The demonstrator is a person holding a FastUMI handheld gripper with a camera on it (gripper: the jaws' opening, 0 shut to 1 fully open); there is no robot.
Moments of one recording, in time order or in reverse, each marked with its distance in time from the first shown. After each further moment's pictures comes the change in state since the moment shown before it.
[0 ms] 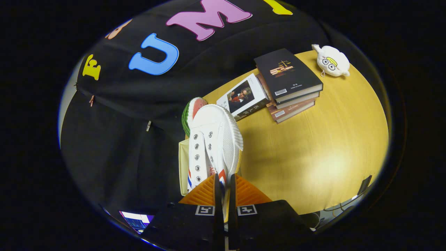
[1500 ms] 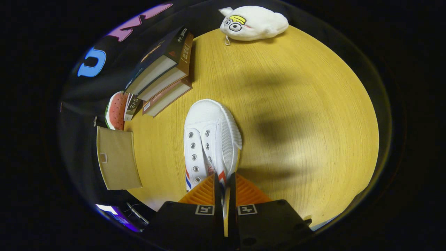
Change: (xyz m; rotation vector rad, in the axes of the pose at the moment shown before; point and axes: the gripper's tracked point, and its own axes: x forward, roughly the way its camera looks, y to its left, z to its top) arm 0.003 -0.390 0.005 0.018 0.151 -0.304
